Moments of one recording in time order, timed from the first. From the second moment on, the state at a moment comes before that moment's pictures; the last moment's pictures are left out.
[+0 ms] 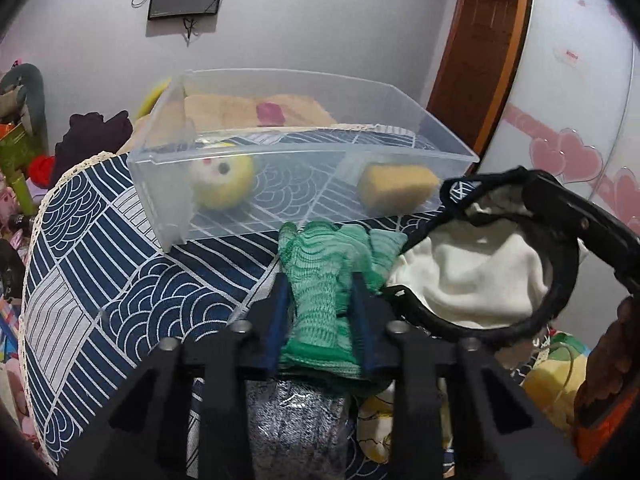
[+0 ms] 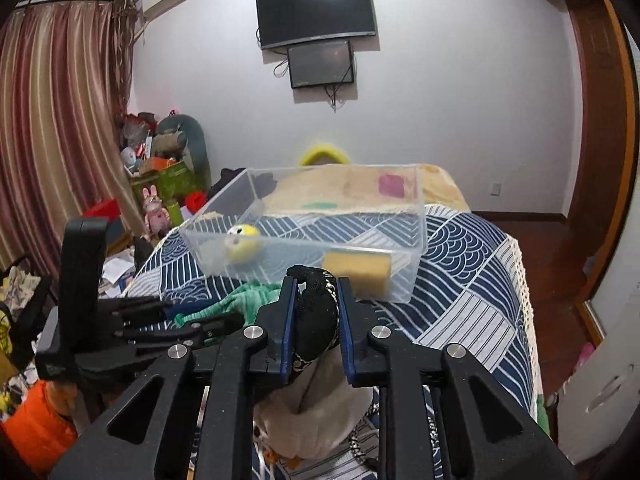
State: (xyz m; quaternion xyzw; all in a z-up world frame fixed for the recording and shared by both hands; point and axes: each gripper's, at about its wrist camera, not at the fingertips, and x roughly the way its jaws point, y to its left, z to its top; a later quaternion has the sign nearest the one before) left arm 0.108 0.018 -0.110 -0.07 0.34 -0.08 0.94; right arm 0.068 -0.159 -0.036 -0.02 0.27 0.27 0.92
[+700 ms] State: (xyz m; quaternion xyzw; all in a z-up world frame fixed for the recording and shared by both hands) left arm 0.067 0.045 -0.033 -0.07 0.21 -0.04 0.97; right arm 0.076 -0.156 0.020 0.00 0.20 0.28 0.94
